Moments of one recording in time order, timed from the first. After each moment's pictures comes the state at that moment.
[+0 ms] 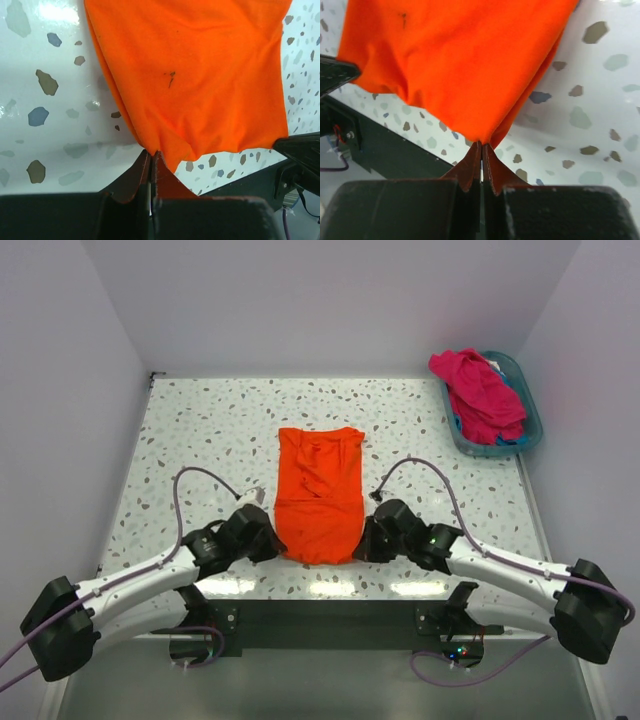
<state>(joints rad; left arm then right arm) -0.83 0.94 0.42 -0.33 -0.10 -1.01 0.89 1.06 0.52 -0.29 -0.04 0.89</state>
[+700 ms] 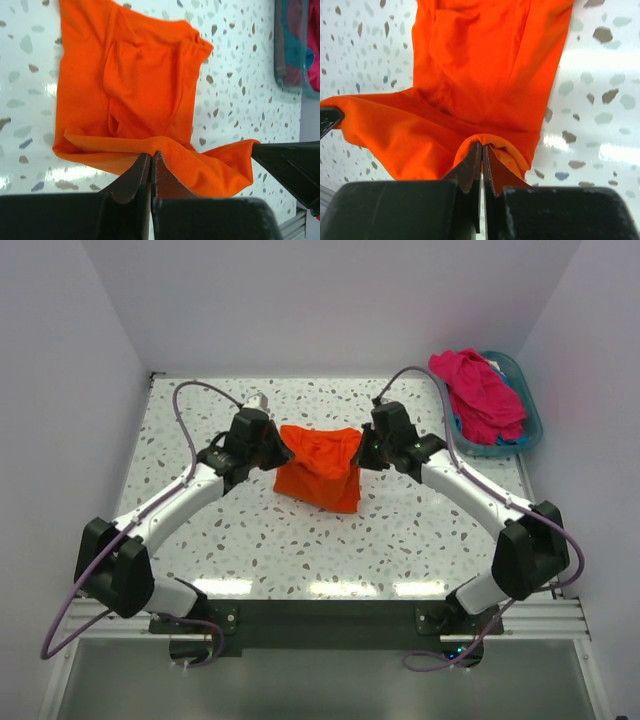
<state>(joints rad) -0.51 1.38 1.05 -0.31 -0.04 -0.75 0.55 1.50 1.19 -0.47 0.02 0.63</state>
